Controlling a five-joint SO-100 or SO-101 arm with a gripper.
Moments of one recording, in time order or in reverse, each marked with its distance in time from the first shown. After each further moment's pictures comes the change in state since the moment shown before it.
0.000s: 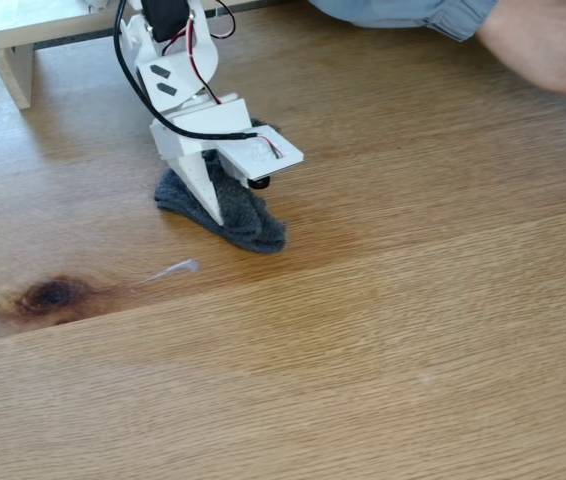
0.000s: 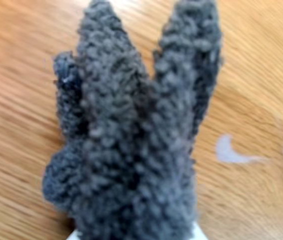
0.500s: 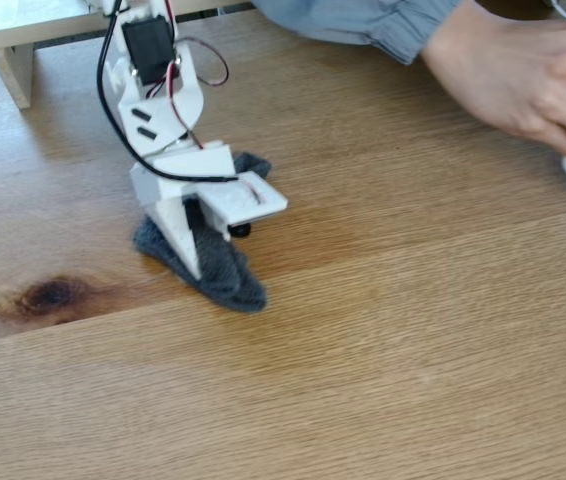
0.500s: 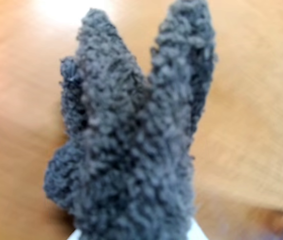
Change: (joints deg) arm 8.3 -17.8 -28.3 5.9 -6.9
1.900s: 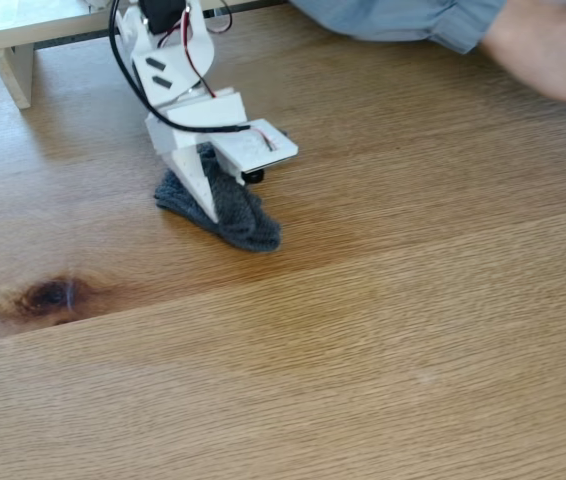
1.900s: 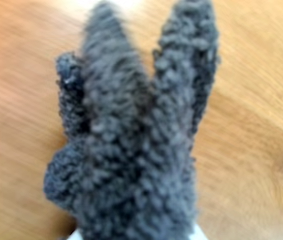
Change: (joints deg) arm -7.5 16.3 28.3 -11.9 7.7
